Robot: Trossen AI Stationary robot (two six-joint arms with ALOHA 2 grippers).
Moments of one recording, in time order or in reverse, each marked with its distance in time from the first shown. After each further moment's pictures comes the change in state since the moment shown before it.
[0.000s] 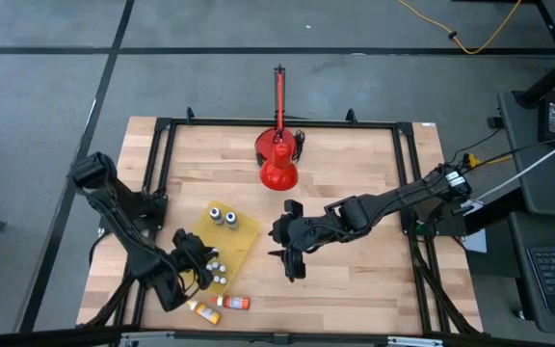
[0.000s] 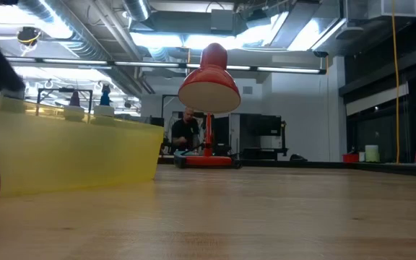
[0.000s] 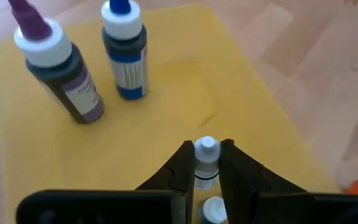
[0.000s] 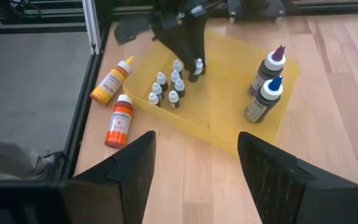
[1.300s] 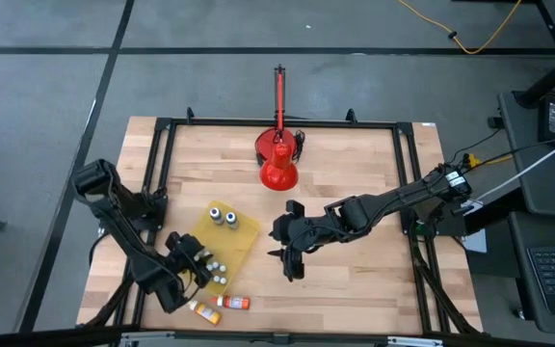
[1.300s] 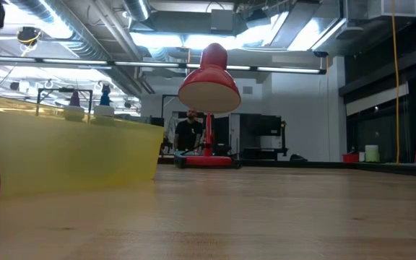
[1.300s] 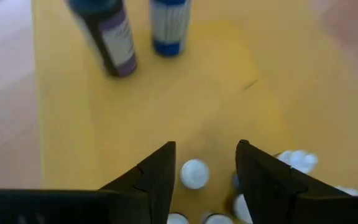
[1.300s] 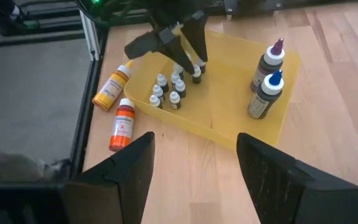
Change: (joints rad) left arm -0.025 0.074 0.000 -0.096 0.116 -0.188; right arm 0.002 0.000 0.000 -0.002 -0.002 0.080
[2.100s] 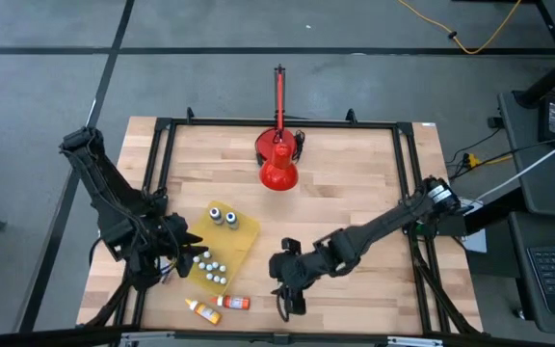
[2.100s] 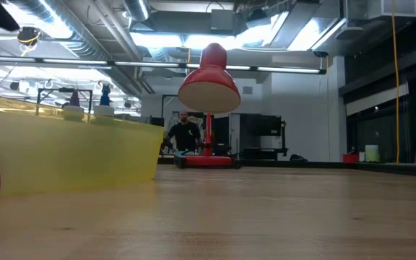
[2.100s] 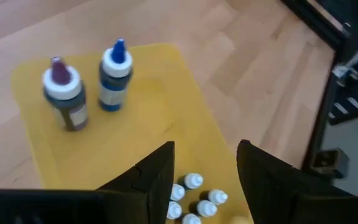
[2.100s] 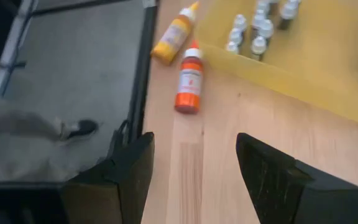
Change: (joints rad) left arm -0.002 -0.458 0.000 0.016 -0.070 0.256; right arm 0.114 0.142 -0.002 0.065 -0.117 0.137
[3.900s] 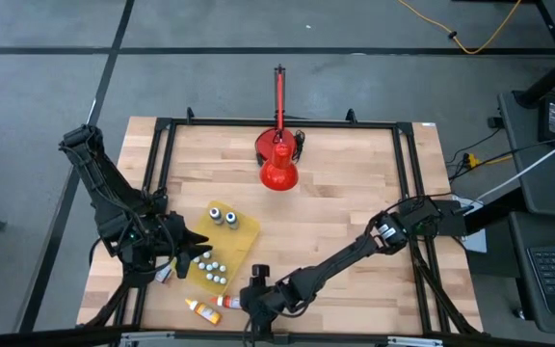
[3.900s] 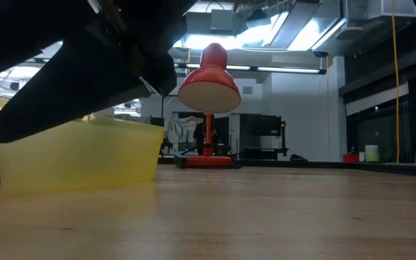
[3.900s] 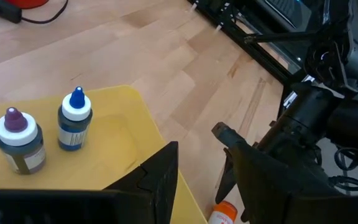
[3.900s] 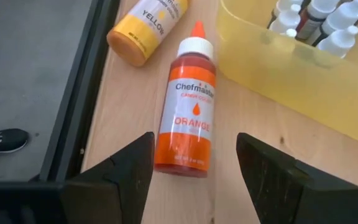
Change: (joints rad) left arm 0.003 -0.043 0.000 0.175 -0.128 0.150; right arm 0.048 0.517 0.311 0.173 0.198 -0.117
